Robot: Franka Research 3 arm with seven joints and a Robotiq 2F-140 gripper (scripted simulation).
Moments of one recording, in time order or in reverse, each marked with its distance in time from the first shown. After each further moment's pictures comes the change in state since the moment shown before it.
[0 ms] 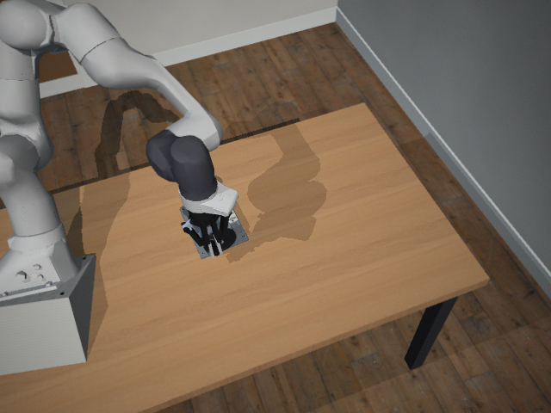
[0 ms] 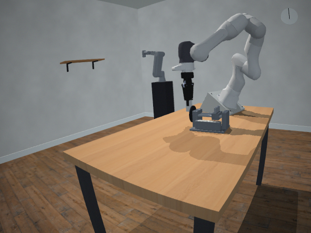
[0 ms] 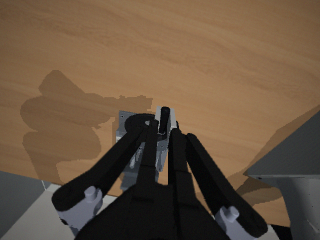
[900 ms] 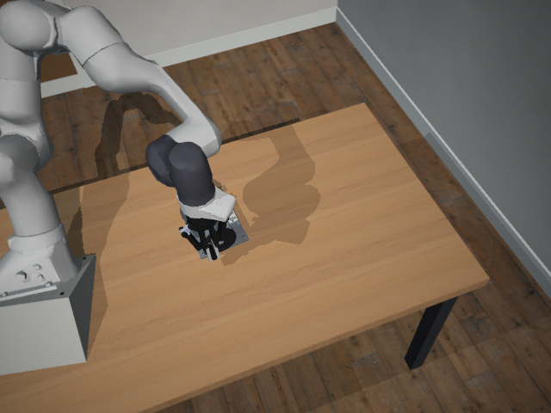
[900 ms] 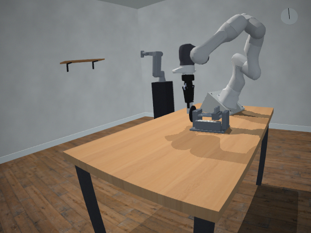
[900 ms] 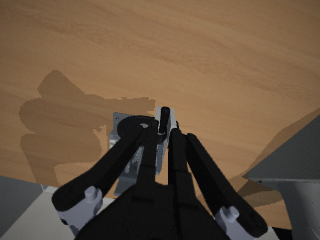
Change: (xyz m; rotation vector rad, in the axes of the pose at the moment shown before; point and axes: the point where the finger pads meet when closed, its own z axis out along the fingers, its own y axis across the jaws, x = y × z) arm 0.000 0.009 0.015 -0.004 -0.003 0.001
